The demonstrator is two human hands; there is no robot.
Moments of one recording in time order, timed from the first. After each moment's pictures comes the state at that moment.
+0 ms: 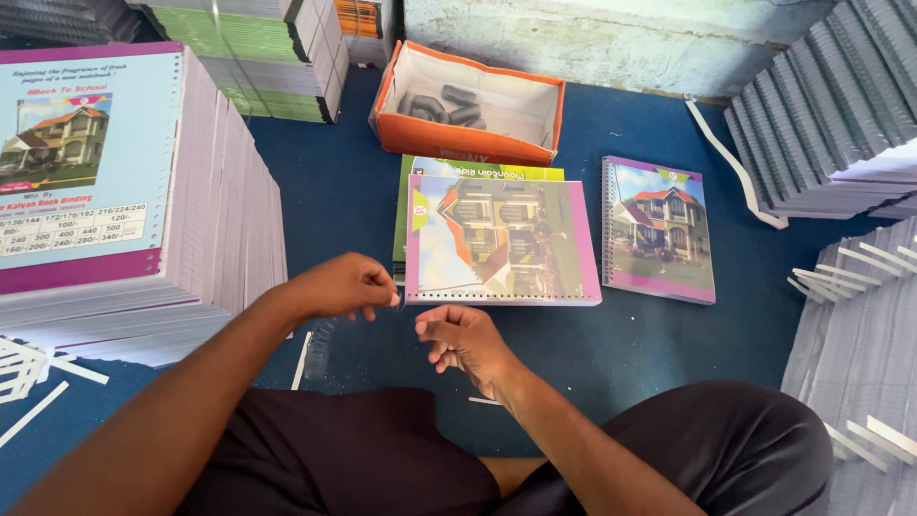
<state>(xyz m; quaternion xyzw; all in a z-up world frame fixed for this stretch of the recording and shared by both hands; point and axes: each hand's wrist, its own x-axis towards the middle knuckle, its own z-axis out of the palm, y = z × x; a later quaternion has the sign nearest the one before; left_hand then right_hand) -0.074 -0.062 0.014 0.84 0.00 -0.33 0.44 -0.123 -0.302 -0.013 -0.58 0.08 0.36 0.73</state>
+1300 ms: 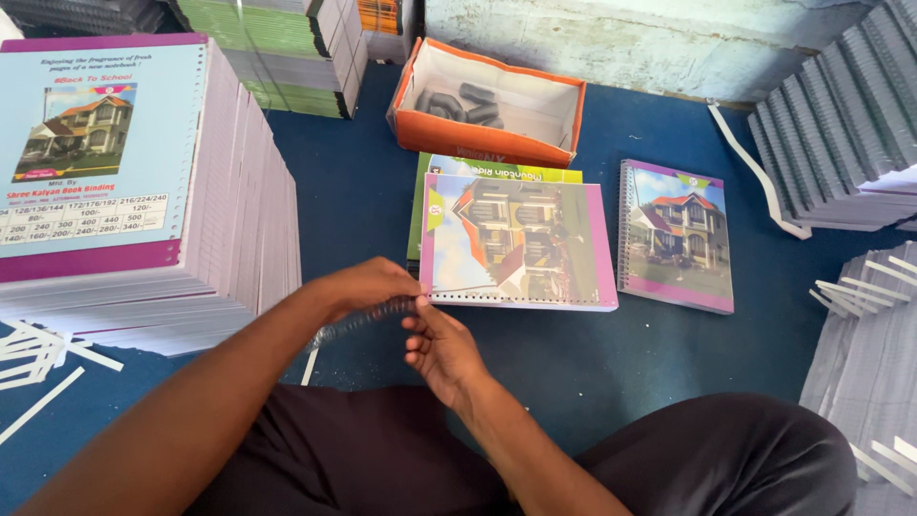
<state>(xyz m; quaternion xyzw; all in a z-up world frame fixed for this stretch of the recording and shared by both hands) -0.066 -0.071 -0.011 0.78 0.07 -0.37 0.50 -0.134 -0.248 -0.040 -0.44 0.21 0.32 0.81</state>
